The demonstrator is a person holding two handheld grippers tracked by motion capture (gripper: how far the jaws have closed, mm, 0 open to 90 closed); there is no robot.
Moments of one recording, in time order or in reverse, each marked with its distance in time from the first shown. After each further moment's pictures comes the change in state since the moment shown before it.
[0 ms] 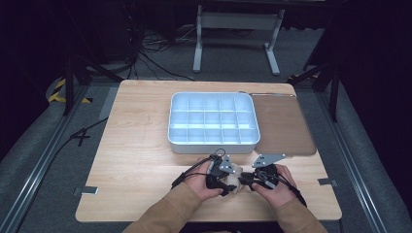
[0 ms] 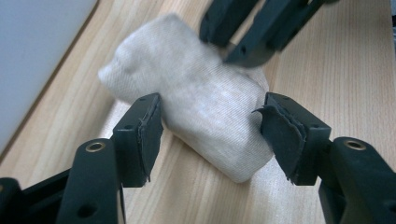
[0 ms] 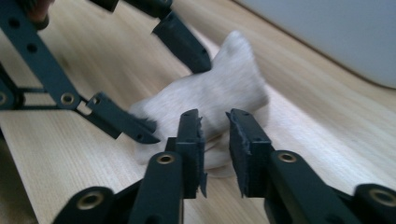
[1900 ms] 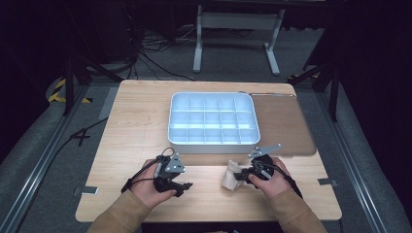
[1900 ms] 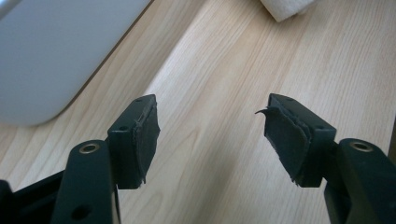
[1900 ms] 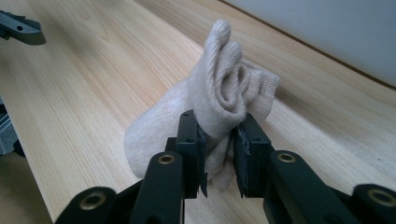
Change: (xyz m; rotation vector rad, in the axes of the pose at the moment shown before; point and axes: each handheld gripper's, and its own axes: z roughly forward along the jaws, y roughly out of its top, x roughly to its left) left arm 0.013 -0.092 -0.110 -0.010 0.166 -0.146; right arm -0.010 0.020 0.012 0.046 0.078 0.099
